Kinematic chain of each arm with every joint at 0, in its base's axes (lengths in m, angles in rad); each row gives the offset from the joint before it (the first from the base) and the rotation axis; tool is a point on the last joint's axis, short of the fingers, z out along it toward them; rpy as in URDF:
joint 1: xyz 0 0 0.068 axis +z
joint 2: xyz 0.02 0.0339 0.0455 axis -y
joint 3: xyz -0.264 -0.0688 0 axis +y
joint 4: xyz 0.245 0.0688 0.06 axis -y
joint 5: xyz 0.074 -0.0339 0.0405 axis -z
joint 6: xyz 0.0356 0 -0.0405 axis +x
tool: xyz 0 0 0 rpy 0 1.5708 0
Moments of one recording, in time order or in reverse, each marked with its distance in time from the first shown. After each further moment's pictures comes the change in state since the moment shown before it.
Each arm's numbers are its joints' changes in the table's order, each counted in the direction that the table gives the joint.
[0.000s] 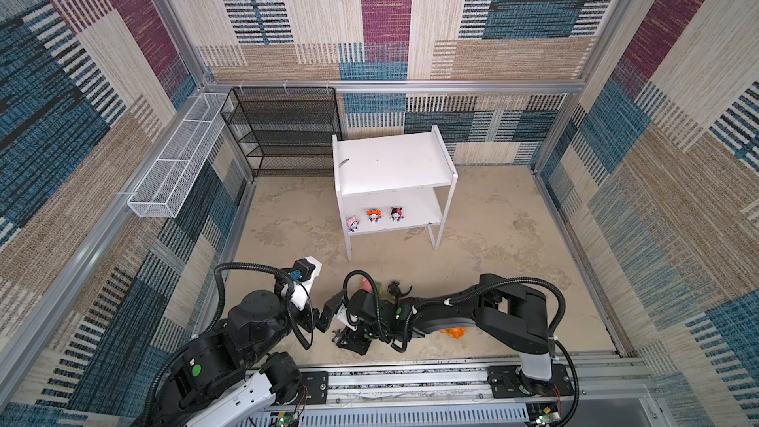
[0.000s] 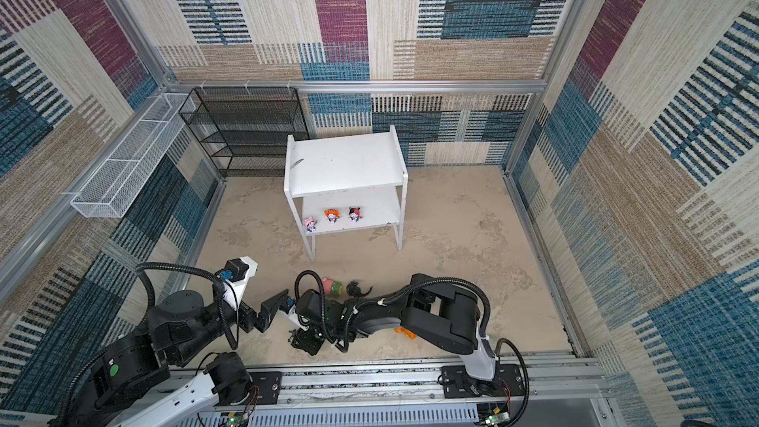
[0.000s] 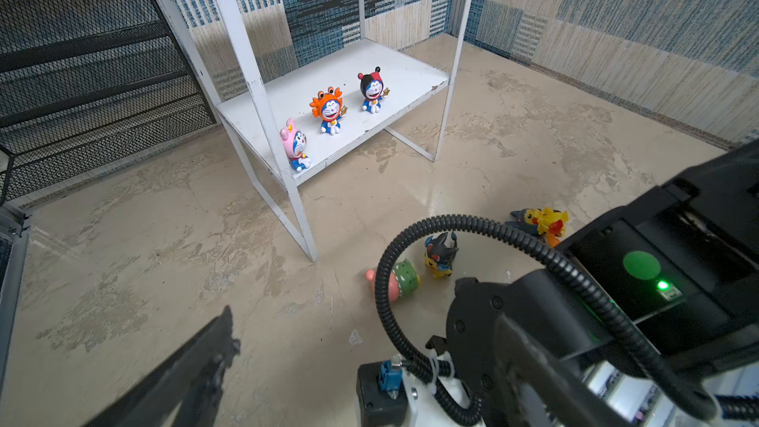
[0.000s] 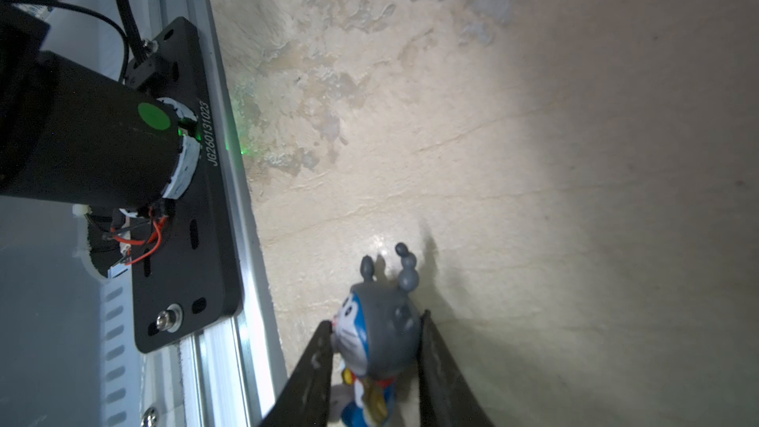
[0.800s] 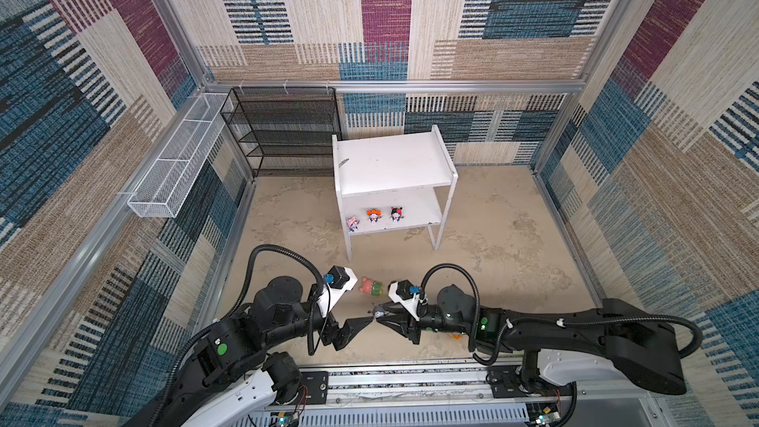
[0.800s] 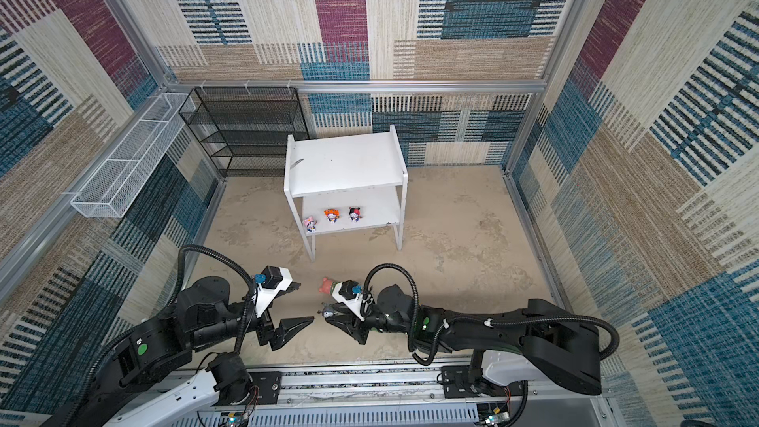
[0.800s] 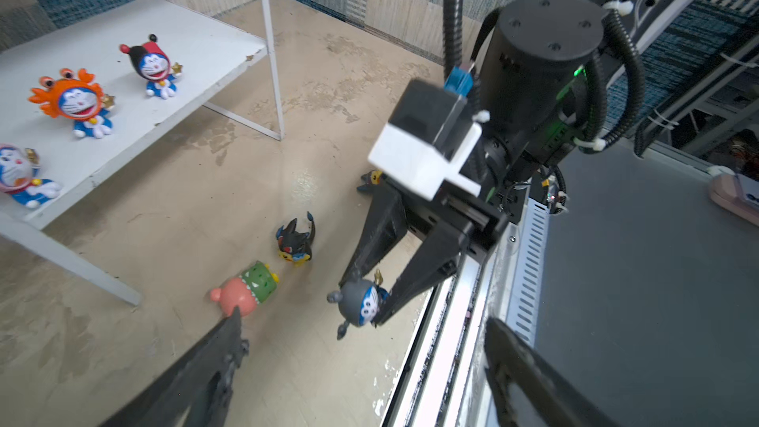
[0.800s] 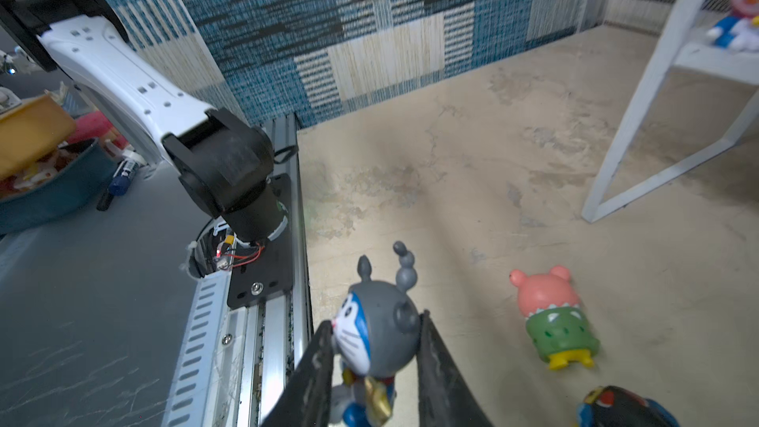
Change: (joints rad) left arm 0.000 -0.159 0.008 0.066 0.519 0.013; right arm -0.113 0.754 0.656 0.532 0.040 -0.157
